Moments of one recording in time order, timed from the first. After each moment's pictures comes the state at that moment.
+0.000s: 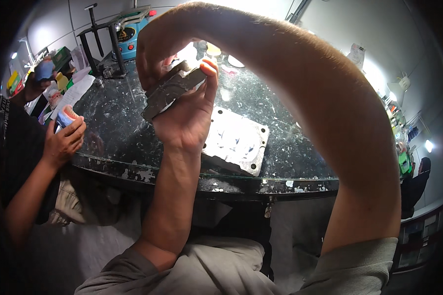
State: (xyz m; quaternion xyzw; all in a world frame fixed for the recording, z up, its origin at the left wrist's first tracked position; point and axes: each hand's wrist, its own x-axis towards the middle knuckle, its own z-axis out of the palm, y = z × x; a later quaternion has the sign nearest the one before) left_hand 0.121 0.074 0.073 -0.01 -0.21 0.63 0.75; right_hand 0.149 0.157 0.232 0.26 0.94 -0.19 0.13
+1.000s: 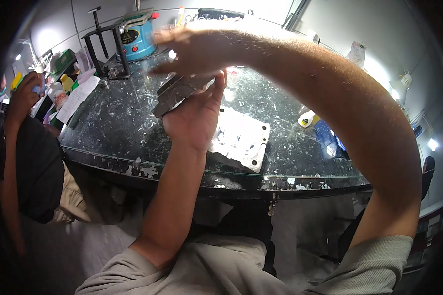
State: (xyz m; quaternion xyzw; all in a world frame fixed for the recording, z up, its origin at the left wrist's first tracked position) left_hand 0.126 0.071 0.054 0.00 -0.32 0.56 0.77; right_hand 0.185 0.096 0.220 0.37 0.93 0.01 -0.05
